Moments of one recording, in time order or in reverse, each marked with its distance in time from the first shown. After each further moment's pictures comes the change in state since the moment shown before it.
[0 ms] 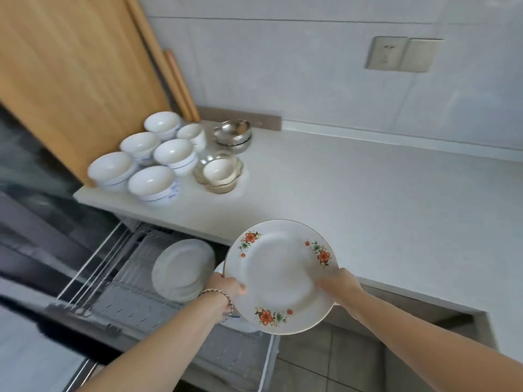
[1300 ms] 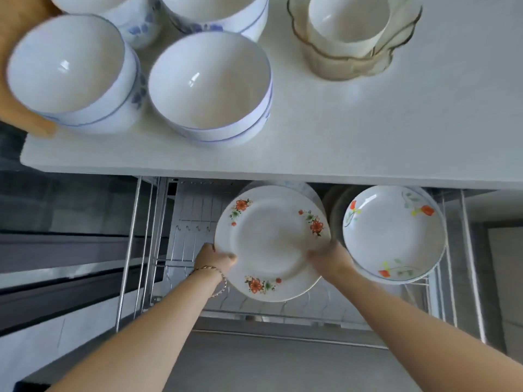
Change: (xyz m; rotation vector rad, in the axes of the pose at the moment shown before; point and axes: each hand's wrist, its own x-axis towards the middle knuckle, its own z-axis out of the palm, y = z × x) left_hand 0.359 -0.058 -0.263 0.584 -0.002 -0.111; right_hand 0.161 -0.152 0.406 0.184 -0.032 0.333
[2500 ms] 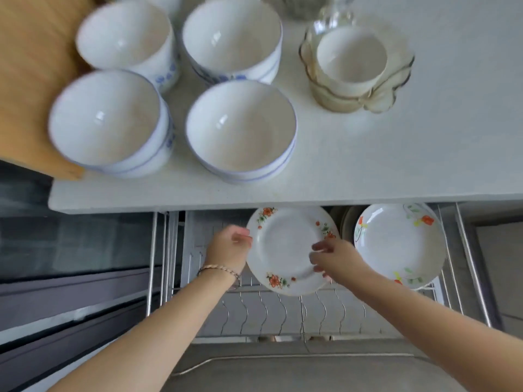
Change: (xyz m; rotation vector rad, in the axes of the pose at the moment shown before) left_hand -0.036 0.057 -0.066 -0.057 -0.020 0.482; right_hand -0.052 -0.066 -0.011 0.101 -0.083 -0.076
